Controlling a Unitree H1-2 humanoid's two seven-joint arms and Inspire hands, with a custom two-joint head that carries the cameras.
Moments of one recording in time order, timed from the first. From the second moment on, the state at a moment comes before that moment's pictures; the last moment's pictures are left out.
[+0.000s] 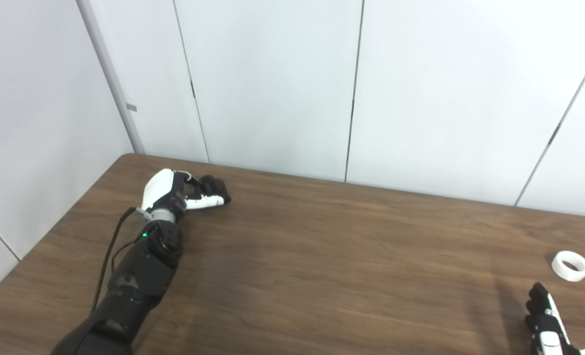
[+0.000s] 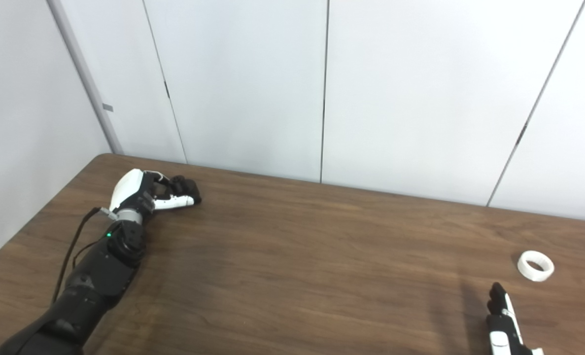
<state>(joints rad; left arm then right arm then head) -0.58 0.47 -0.05 0.72 0.43 0.18 0.25 0.14 -0.12 -0.04 -0.21 -0.01 -0.01 0.04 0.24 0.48</state>
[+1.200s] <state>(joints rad) -0.27 0.42 -0.18 0.01 0.58 0.22 0.08 0.14 -0.11 -0.03 -0.21 -0.05 -0.02 0.03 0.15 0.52</state>
